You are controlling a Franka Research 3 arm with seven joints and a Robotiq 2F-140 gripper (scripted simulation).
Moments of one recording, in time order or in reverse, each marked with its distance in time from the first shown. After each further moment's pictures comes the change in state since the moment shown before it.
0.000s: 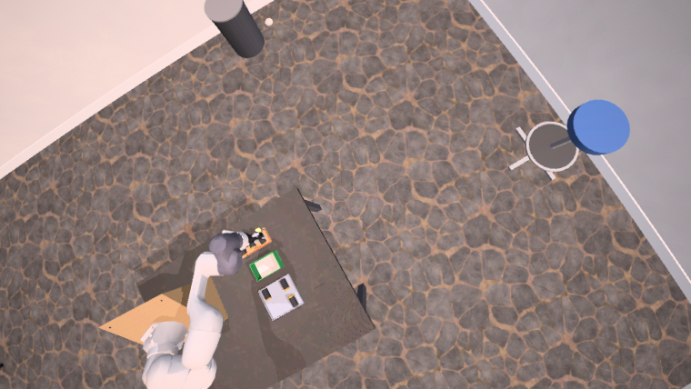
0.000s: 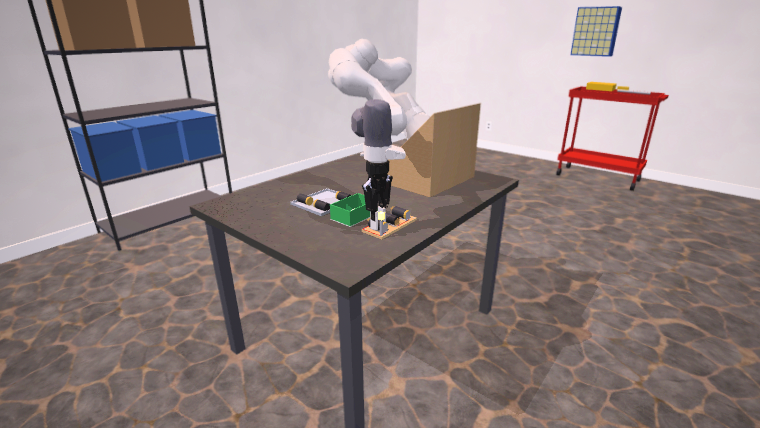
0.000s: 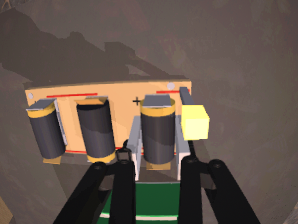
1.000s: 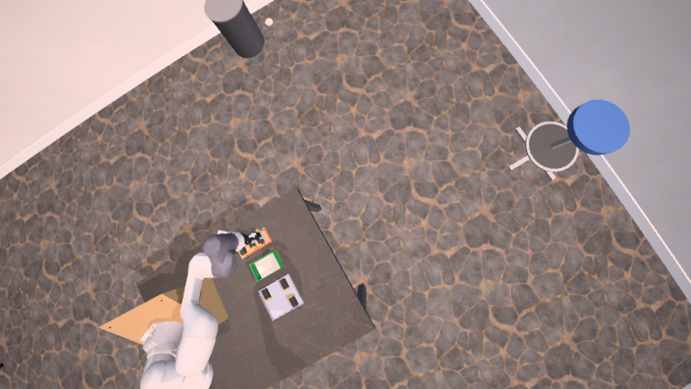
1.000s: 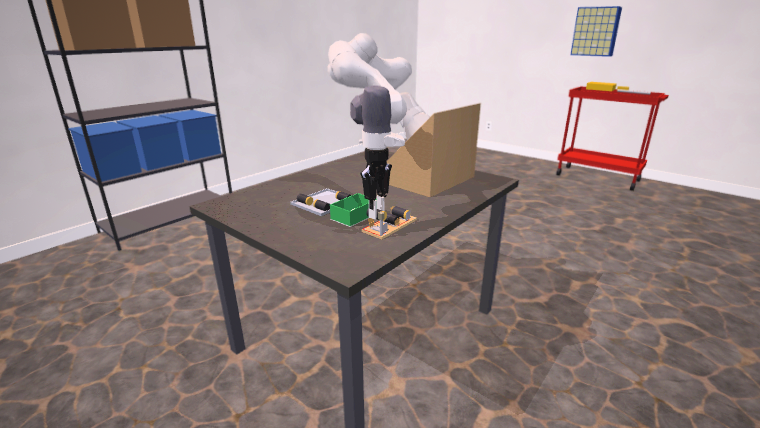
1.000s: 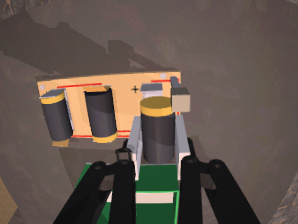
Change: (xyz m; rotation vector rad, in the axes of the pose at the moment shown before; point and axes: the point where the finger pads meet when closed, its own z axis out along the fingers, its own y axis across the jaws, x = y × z) arm -0.001 0.006 -0.041 -0.013 0.003 0.007
